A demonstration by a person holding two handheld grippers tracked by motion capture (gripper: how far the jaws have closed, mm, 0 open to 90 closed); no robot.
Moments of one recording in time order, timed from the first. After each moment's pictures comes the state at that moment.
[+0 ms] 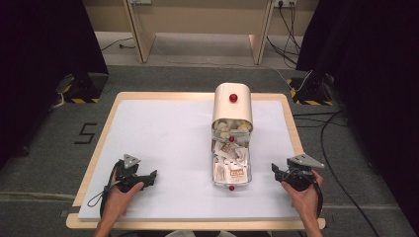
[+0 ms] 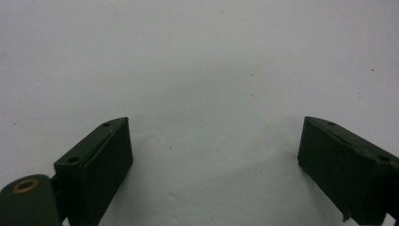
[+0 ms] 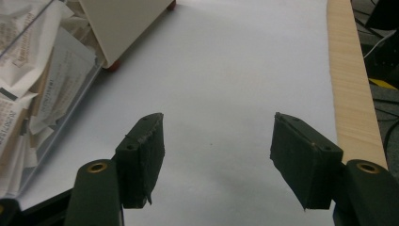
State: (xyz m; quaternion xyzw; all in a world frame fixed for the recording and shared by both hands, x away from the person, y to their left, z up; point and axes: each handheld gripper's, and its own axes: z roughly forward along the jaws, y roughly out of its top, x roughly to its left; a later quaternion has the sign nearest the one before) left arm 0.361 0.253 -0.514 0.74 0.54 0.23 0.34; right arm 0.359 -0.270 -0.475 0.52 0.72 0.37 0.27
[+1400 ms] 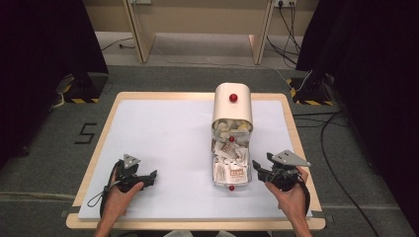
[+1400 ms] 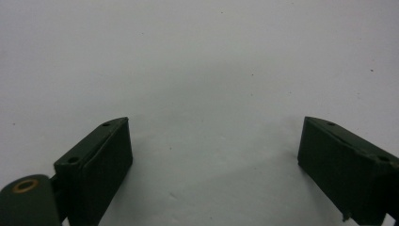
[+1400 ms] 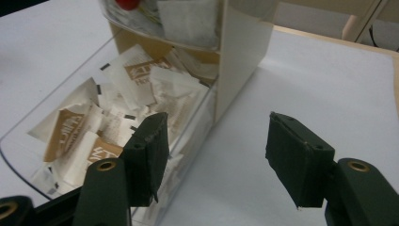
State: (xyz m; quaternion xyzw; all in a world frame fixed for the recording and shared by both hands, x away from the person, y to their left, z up) left arm 0.361 0.253 -0.514 0.74 0.54 0.23 0.35; right arm 0.340 -0.210 -0.431 0.43 0.75 0.43 0.26
